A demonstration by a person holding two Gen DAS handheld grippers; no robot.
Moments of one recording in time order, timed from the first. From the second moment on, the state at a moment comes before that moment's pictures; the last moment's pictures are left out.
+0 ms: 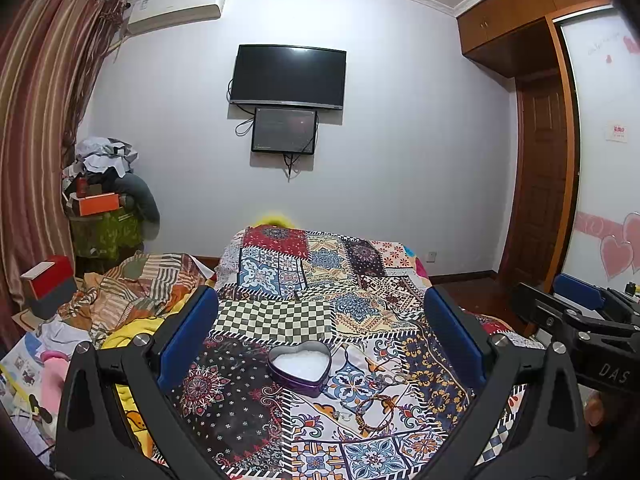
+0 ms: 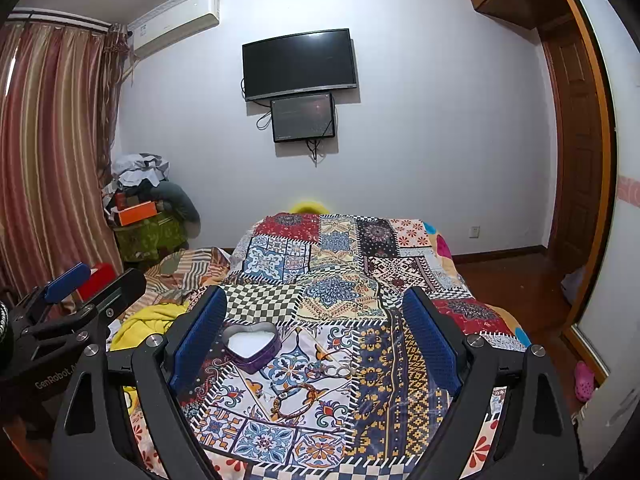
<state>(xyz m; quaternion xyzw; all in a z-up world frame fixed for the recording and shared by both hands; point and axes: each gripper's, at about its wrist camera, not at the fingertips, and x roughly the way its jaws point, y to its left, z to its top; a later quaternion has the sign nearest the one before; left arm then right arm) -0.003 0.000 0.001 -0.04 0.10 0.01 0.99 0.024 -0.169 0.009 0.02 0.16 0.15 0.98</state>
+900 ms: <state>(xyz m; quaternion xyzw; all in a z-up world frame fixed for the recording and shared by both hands) 0.008 0.003 -0.003 -0.04 0.12 0.01 0.99 0.036 -0.170 -0.003 0.02 0.17 0.14 0.97</state>
